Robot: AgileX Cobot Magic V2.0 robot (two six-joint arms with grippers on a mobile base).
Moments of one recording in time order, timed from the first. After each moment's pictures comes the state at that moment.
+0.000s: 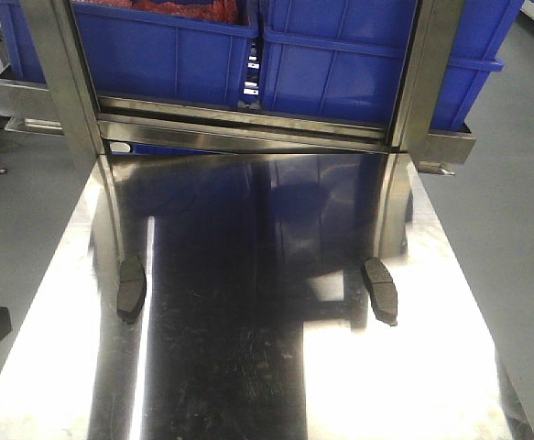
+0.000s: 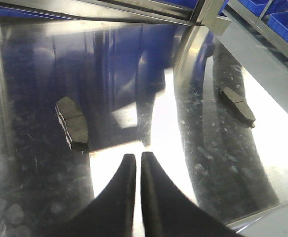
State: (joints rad) left arm -0.55 0.57 -0.52 0.21 0.53 -0.56; right arm 0.14 0.44 -0.40 -0.13 0.35 0.17
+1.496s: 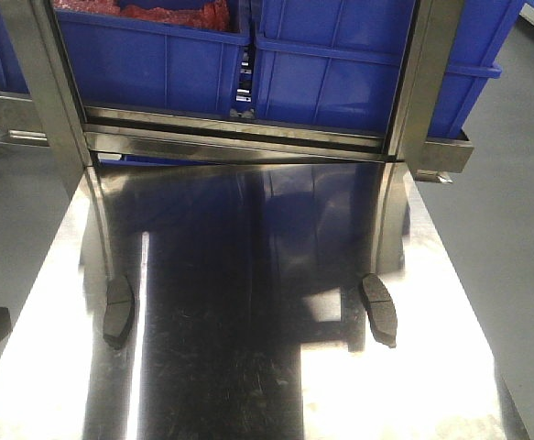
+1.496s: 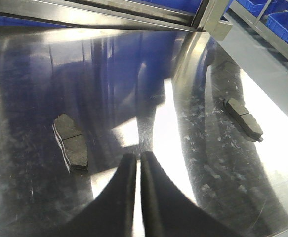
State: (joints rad) left arm -0.55 0.57 -0.52 0.21 0.53 -0.56; right arm 0.14 0.44 -0.40 -0.13 0.35 0.17
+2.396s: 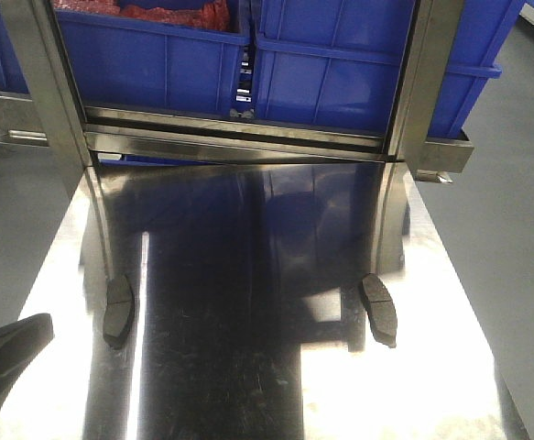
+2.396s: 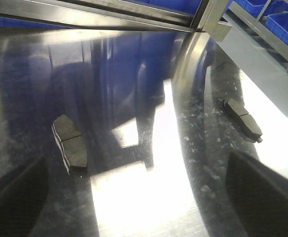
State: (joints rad) left arm -0.55 0.57 -0.52 0.21 0.53 -0.56; right arm 0.14 0.44 -0.40 -0.13 0.35 0.17
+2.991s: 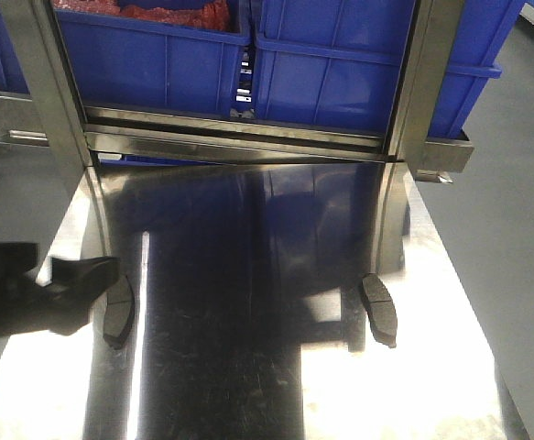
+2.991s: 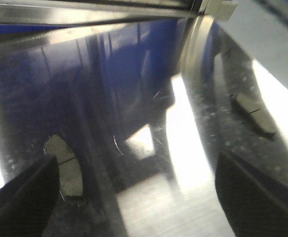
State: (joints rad) left arm -0.55 0.93 -0.73 0.22 0.50 -0.47; right arm 0.14 0.44 -0.40 -0.13 0.35 0.17
